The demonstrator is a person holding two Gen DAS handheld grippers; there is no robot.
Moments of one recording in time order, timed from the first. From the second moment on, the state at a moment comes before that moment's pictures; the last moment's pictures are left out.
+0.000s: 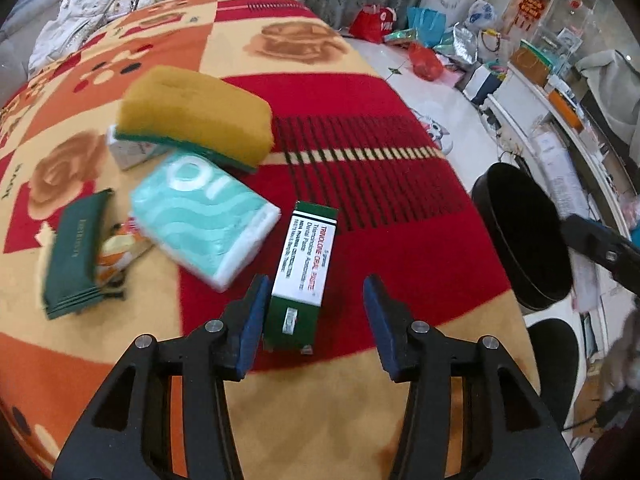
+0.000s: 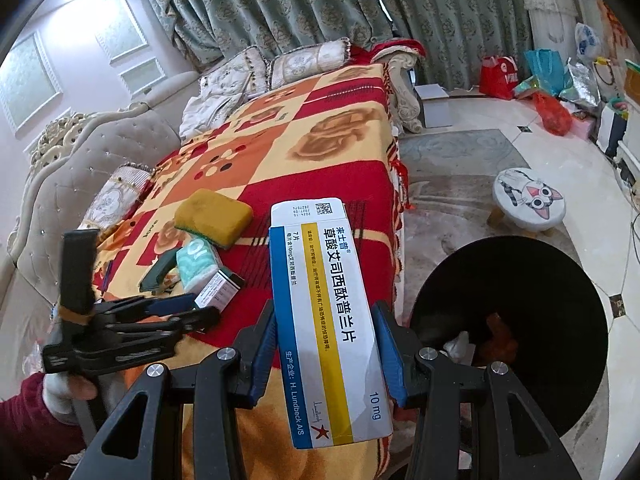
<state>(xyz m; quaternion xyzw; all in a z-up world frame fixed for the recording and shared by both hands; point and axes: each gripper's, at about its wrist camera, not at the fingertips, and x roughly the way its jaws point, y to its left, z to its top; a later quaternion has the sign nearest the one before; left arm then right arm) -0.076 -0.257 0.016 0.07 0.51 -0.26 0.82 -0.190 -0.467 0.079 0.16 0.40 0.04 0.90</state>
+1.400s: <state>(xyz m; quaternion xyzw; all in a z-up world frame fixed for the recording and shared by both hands) -0.124 -0.405 0.071 0.08 0.47 -0.40 0.79 -0.237 -0.571 0.075 0.23 0.38 -0.08 0.89</state>
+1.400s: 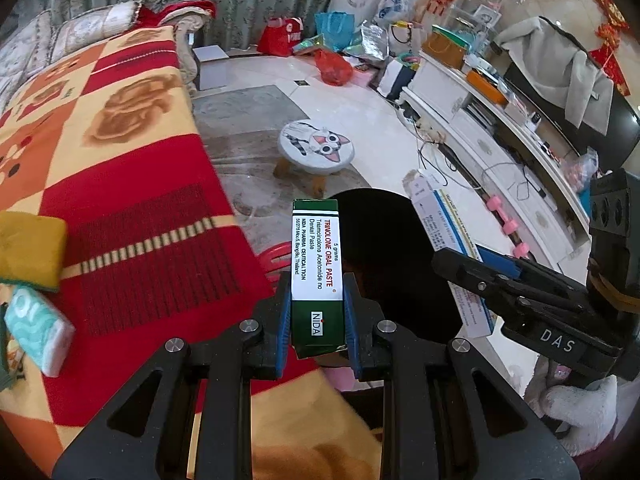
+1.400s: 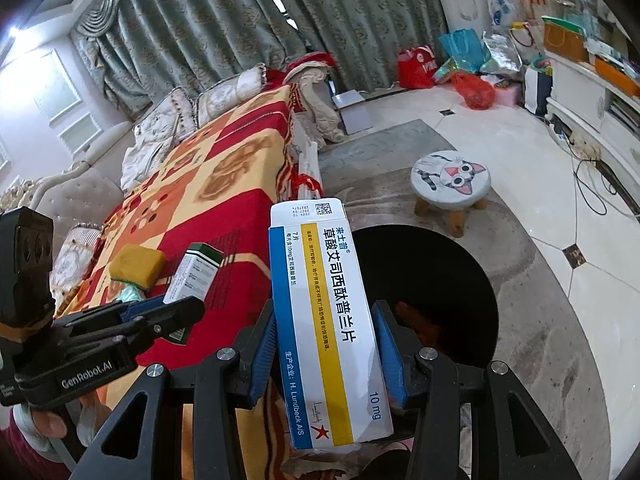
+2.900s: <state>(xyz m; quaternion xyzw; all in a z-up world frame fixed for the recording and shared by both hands) -0.117 -0.364 0.067 0.07 0.47 -0.35 0.81 -0.215 -0.548 0.069 0.23 0.40 -0.07 0.89</state>
